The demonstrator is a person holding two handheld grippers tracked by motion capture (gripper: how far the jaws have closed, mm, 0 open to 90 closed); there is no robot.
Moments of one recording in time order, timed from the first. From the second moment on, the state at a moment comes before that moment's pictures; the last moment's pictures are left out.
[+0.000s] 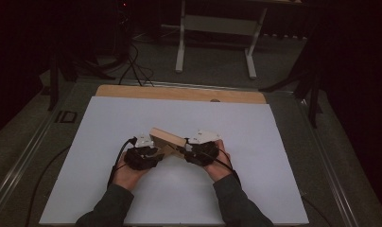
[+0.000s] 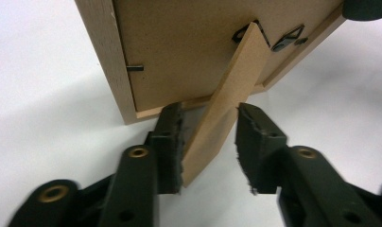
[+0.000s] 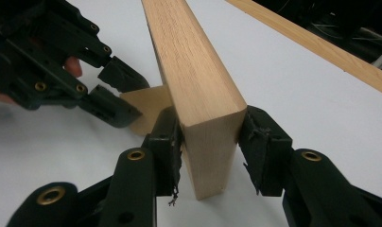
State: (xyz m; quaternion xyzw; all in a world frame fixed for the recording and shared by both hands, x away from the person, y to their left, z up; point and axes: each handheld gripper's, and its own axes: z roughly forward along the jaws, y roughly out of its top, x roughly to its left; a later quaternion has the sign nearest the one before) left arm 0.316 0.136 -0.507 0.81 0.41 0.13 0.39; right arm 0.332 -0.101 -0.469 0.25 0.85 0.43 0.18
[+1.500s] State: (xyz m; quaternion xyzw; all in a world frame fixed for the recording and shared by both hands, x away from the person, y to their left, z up) left arm 0.303 0.147 -0.515 0.81 0.43 0.08 0.40; right arm 0.314 -0.098 -0.474 0.23 0.85 0.44 0.15
